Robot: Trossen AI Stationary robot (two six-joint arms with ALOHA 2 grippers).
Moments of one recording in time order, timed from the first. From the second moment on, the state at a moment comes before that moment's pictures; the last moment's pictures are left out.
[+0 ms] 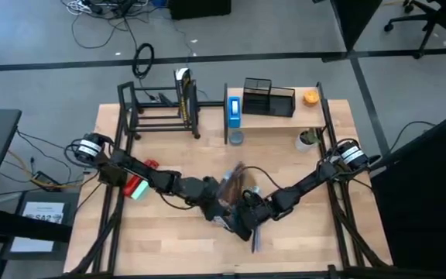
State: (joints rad) left arm -0.29 1.71 0.80 0.51 0.08 -1.09; right arm 0.47 1.94 1.03 -0.04 0.23 0.98
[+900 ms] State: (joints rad) left arm -0.43 1.60 0.96 -0.17 -0.27 -0.87; right arm 0.72 1.72 1.03 -0.21 0.48 0.85
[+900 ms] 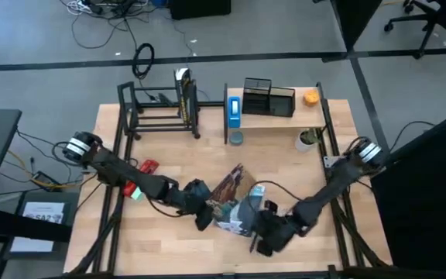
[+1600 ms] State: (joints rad) left arm -0.62 1.60 1.11 -0.21 -0.65 -0.65; right arm 0.81 1.51 0.54 0.47 0.95 0.93
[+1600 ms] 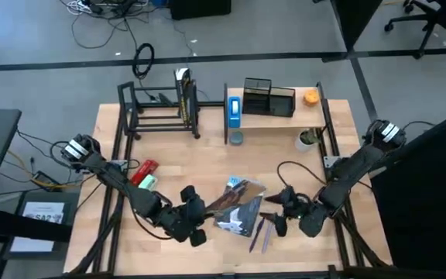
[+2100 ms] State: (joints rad) left arm -0.61 1.60 1.11 0.14 -0.66 -0.50; right arm 0.68 1.89 0.68 1.55 0.67 0.24
